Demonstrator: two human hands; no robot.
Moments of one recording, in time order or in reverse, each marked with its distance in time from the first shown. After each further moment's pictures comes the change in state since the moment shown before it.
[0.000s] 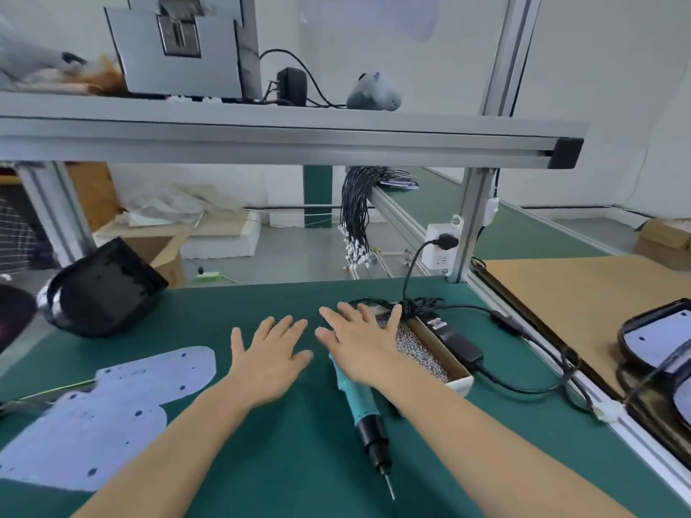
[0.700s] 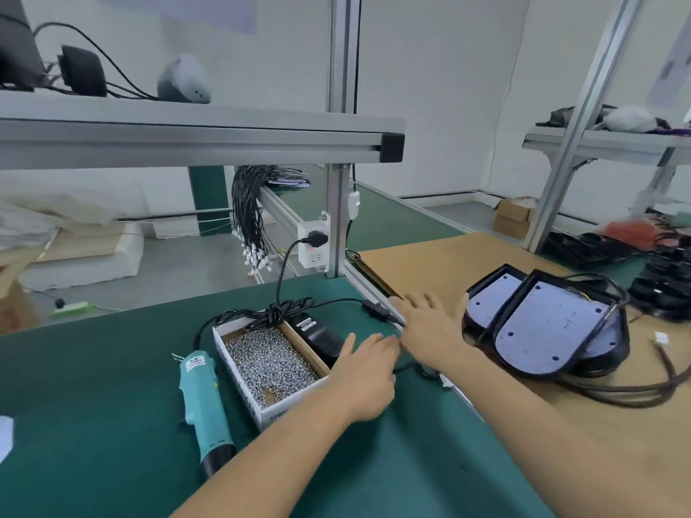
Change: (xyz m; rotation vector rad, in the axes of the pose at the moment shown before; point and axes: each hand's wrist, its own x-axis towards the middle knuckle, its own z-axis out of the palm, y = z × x) left_hand 0.008 0.264 0.066 -0.003 -0.113 0.726; right_hand -0.092 0.238 -0.051 -0.270 0.161 0.489
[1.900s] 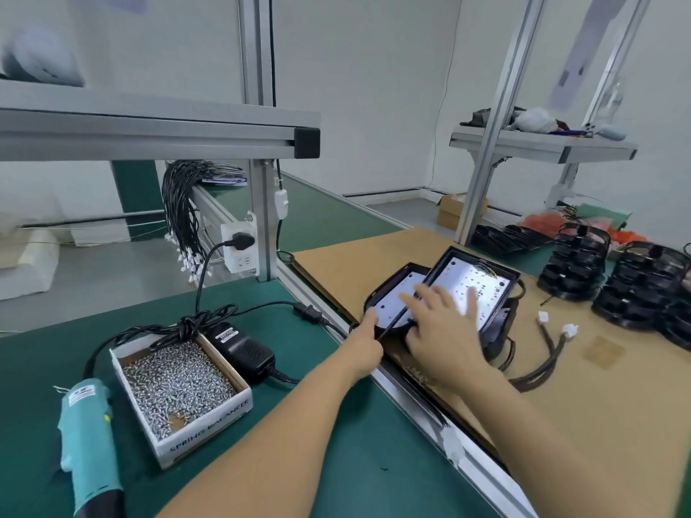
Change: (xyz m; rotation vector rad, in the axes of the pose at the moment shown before) left_hand 0.099 0.060 0.033 -0.875 -0.143 -0.153; right_hand -0.043 0.112 0.000 -0.082 0.252 0.122
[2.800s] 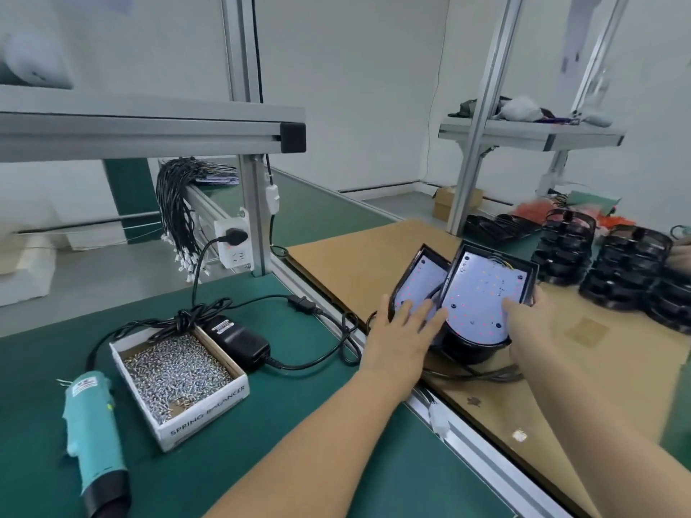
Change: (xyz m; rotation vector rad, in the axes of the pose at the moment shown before) left_hand -0.028 0.027 0.050 1.254 0.251 0.536; right_hand -0.014 0.091 -0.012 1.273 0.326 0.930
